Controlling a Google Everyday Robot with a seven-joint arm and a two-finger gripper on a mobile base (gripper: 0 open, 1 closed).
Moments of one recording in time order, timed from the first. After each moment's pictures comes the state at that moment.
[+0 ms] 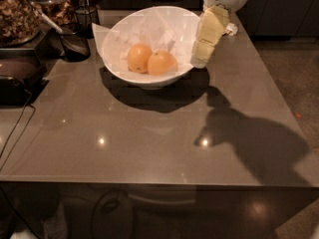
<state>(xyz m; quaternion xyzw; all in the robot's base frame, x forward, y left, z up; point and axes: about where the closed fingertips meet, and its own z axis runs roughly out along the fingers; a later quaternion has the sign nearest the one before) 0.575 -0.103 0.996 -0.60 0.78 0.03 0.16</state>
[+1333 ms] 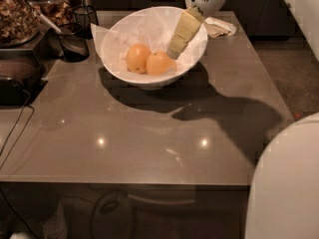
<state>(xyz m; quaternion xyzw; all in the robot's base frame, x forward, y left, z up) 0.629 -0.075 0.972 -0.53 0.83 0.08 0.17</state>
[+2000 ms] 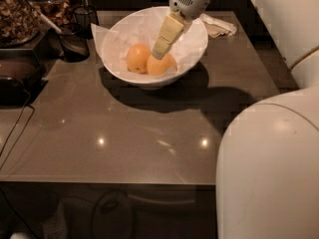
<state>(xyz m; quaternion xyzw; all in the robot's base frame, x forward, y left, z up) 0.650 -0.043 0.952 -0.51 0.84 0.11 0.15</state>
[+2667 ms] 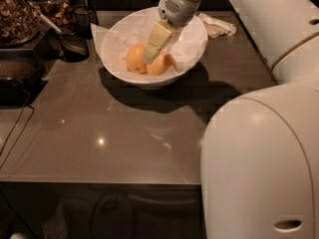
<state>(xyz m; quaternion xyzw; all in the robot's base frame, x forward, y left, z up) 0.658 -0.018 0.928 -0.50 0.85 0.13 0.13</state>
